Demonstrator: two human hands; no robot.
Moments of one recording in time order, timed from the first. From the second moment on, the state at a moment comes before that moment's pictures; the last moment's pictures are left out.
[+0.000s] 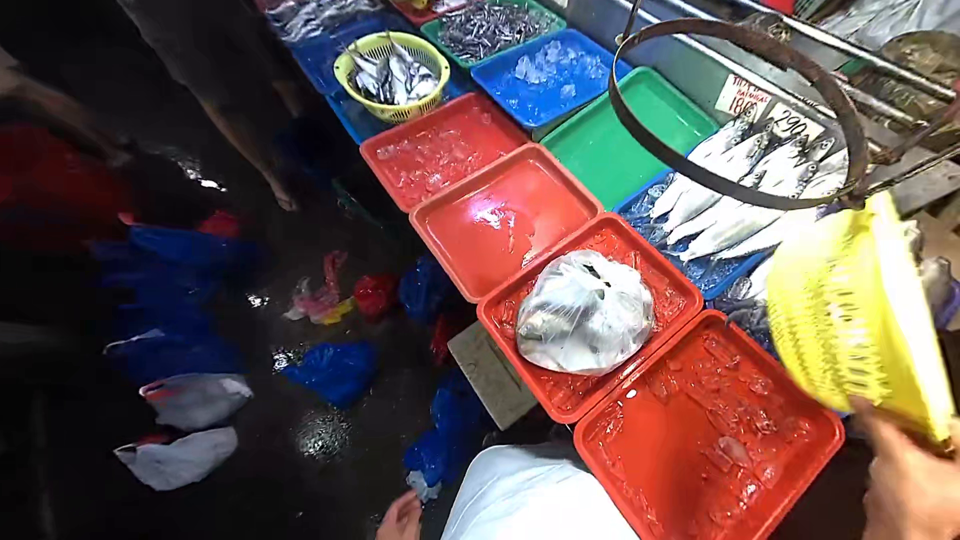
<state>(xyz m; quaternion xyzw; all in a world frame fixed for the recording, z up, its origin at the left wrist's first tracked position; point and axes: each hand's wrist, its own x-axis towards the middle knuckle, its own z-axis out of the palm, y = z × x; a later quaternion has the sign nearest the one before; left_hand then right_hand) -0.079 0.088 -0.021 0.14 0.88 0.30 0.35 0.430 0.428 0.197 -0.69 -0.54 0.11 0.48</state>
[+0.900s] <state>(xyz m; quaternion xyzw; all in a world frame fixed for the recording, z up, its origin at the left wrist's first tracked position) 0.052 0.504 0.153 0.72 0.61 0.29 0.18 0.288 0.455 0.171 -0.52 -0.74 0.28 0.31</state>
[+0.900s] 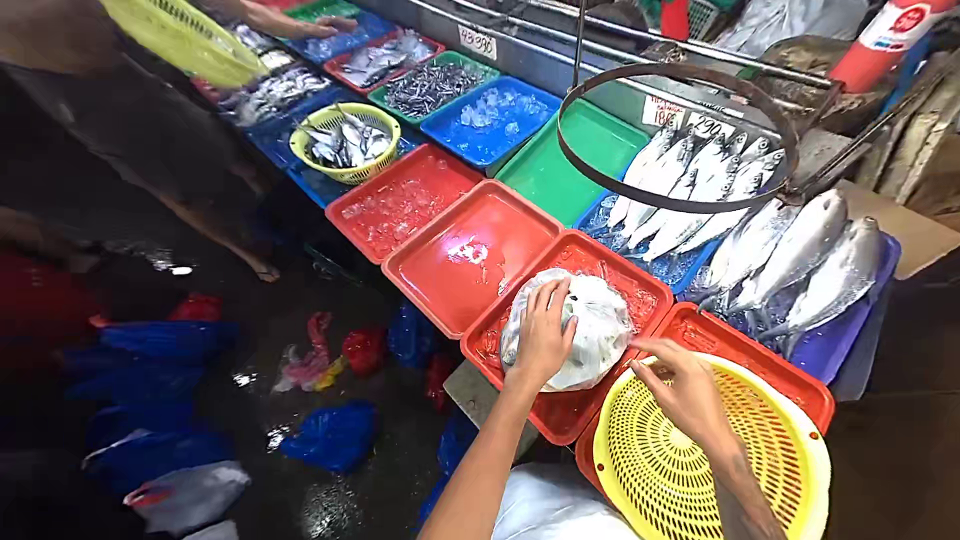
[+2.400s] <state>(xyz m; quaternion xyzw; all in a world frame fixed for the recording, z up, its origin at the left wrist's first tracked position) 0.072 0.499 0.109 0.63 0.75 0.16 0.12 0.217 0.519 0.116 -0.55 -0.76 0.27 0.20</state>
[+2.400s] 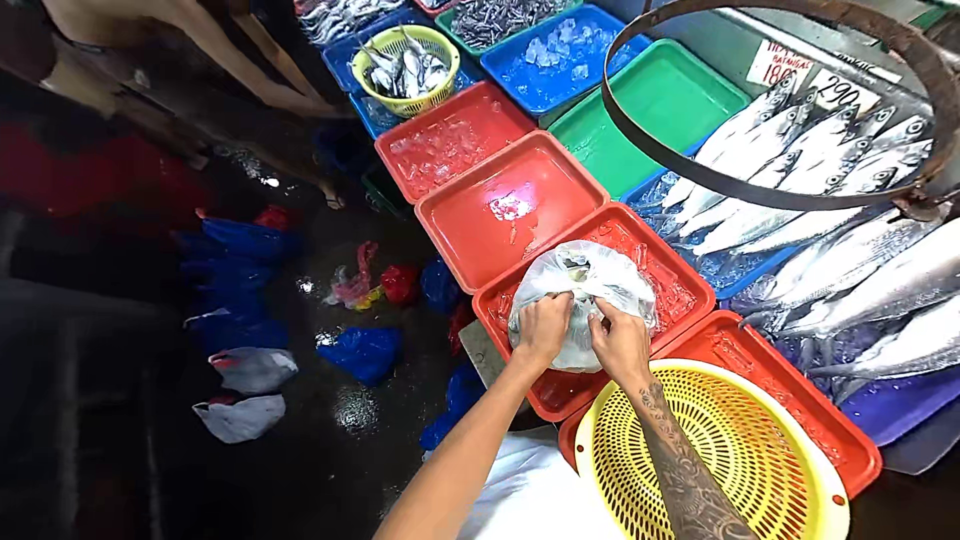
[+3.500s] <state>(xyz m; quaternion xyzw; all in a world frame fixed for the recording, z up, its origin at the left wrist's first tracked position) 0.043 0.478 0.141 0.63 0.62 0.26 0.38 0.213 0.515 0.089 -0.47 -0.75 0.26 0.38</state>
